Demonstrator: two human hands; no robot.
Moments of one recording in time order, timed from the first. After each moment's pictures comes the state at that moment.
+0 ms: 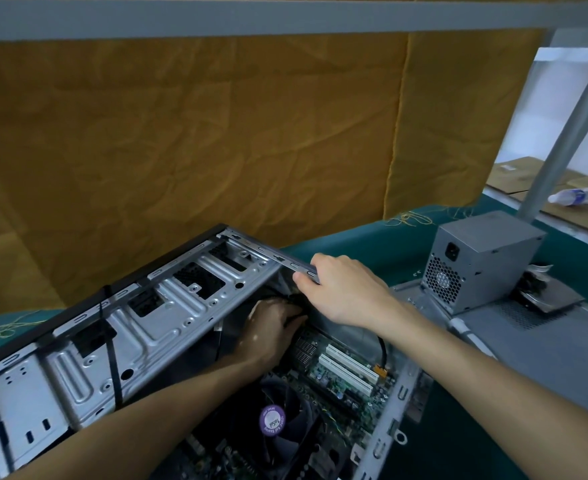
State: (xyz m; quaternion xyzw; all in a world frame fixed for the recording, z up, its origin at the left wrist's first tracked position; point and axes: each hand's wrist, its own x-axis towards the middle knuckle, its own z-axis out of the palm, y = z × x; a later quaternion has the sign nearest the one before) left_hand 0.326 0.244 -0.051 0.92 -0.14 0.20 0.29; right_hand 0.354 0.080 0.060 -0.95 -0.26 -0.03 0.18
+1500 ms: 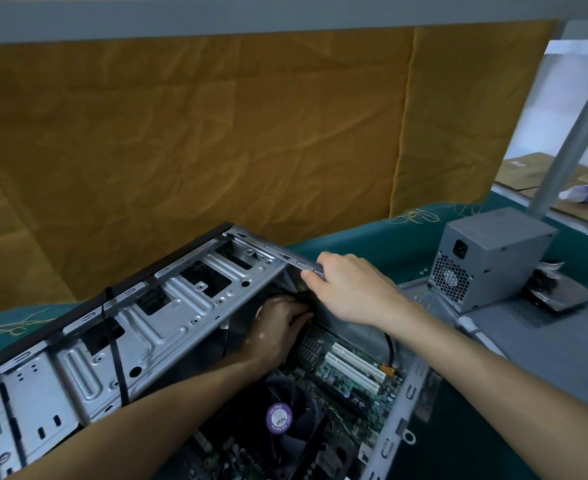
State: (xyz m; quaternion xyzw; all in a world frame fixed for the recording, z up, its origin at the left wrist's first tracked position) left_hand 0.325 0.245 -0.051 0.92 -0.16 0.20 0.31; right_hand 0.350 0.078 0.067 -0.95 -0.25 0.00 0.19
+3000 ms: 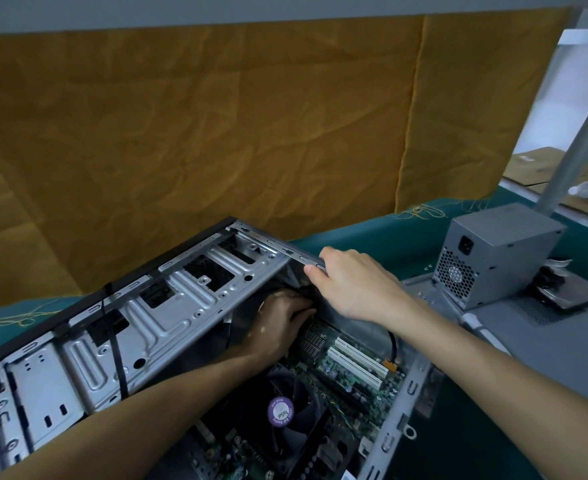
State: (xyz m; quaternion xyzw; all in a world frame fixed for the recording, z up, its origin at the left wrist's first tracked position) left_hand 0.322 0.243 -0.047 0.91 -0.16 0.20 0.32; right_hand 0.347 0.079 0.068 -0.95 -0.27 0.00 0.18
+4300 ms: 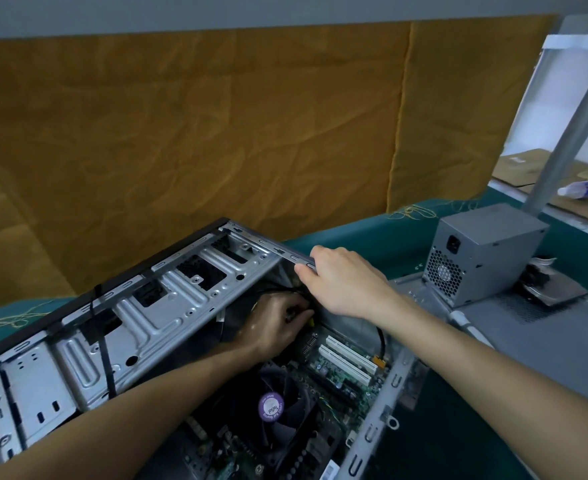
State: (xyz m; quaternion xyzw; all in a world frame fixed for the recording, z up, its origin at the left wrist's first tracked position) left_hand 0.313 0.237 -0.031 0.92 -0.14 0.14 0.34; right_hand 0.351 0.078 0.065 -0.94 -0.27 -0.02 0.18
